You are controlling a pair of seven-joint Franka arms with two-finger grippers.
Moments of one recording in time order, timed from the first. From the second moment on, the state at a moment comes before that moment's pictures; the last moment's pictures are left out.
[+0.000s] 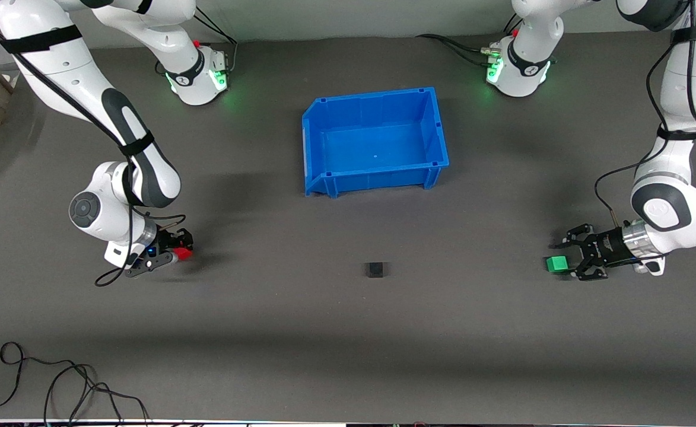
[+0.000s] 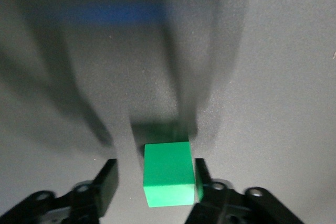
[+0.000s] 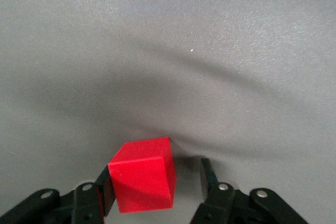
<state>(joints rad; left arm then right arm) 0.26 0.62 -0.03 -1.89 -0.78 2.28 -0.76 0.04 0.49 -0.03 -2.13 0.14 2.60 -0.44</state>
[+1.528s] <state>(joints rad) -0.02 0.59 -0.04 -1.73 -0.80 2.13 -0.85 0.05 0.51 -0.03 -2.10 0.14 2.61 -0.41</state>
